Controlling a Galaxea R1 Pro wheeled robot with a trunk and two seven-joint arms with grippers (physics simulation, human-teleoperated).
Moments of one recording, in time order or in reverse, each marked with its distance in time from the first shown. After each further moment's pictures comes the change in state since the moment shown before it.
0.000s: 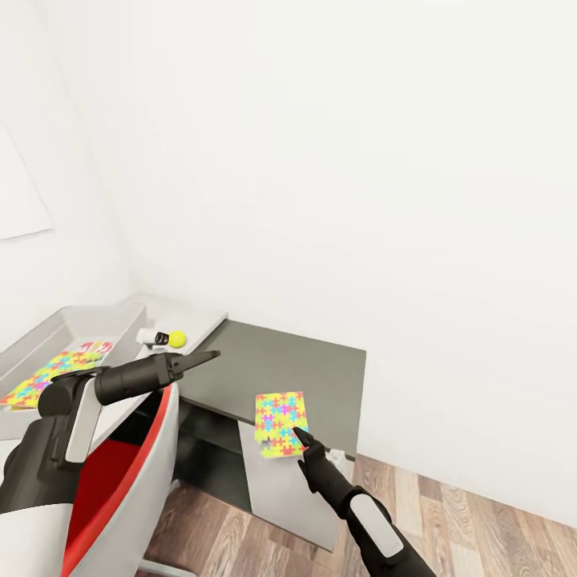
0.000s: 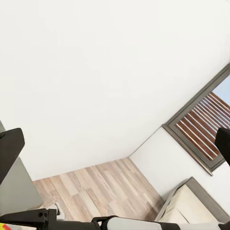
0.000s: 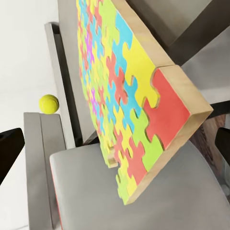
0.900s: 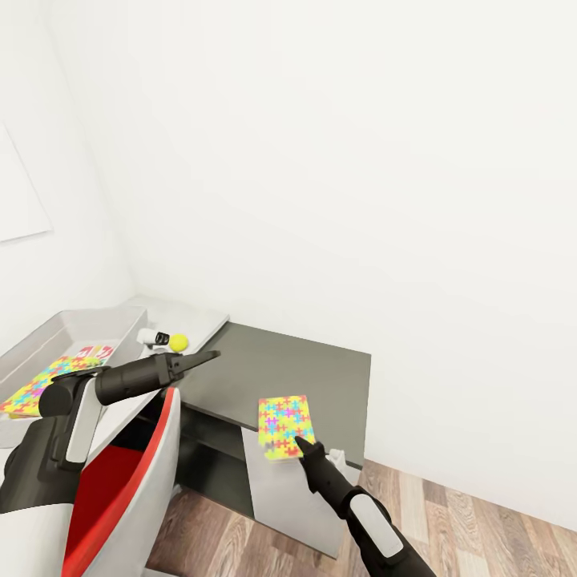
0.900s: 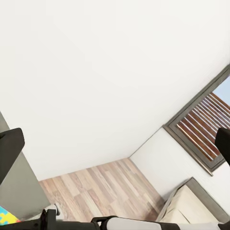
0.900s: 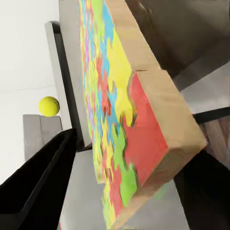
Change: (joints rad) left arm 0.000 -0.001 -0.001 0.000 0.000 0.000 0.000; right arm 0.000 0.000 0.002 0.000 0.000 0.000 0.000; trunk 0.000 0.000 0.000
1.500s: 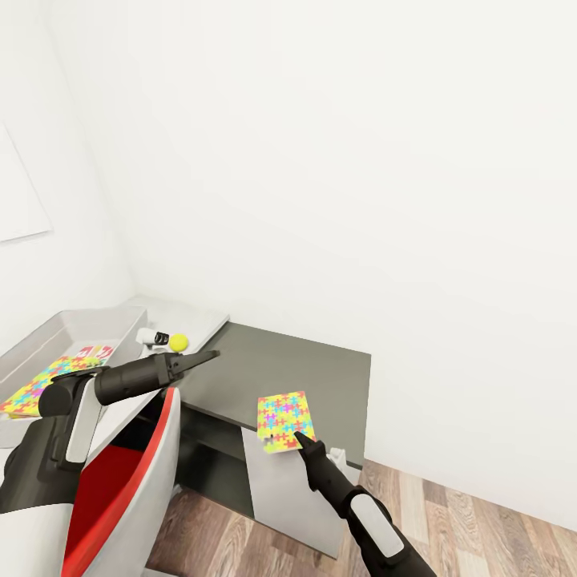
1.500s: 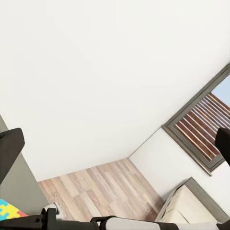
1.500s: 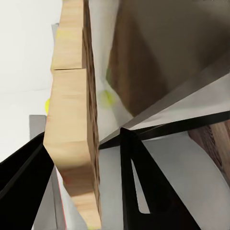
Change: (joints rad) left arm 0.000 0.000 0.001 0.000 0.001 0.000 -0.005; right arm 0.000 -0.001 -0.003 0.000 0.000 0.000 0.026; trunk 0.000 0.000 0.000
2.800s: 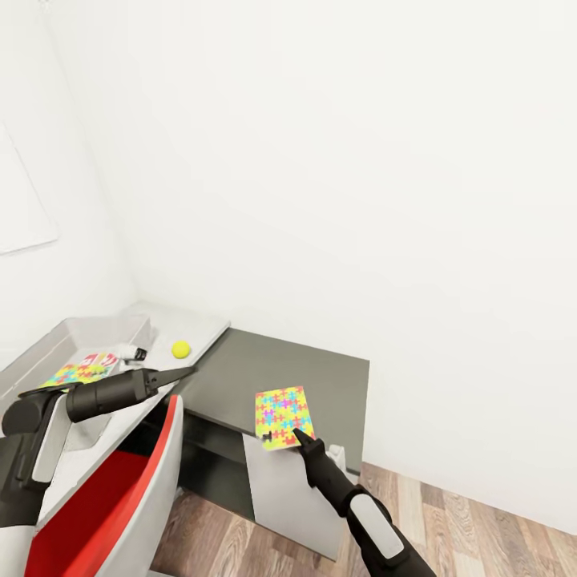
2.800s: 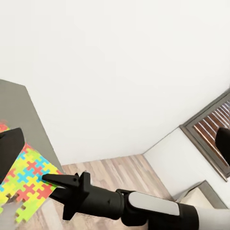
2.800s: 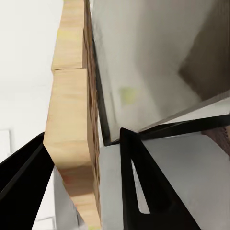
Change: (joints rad) left arm 0.067 0.105 0.034 0.015 -0.002 0.000 -0.001; right arm 0.005 -0.003 0.011 -0.013 0.015 -0.002 0.051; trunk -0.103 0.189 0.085
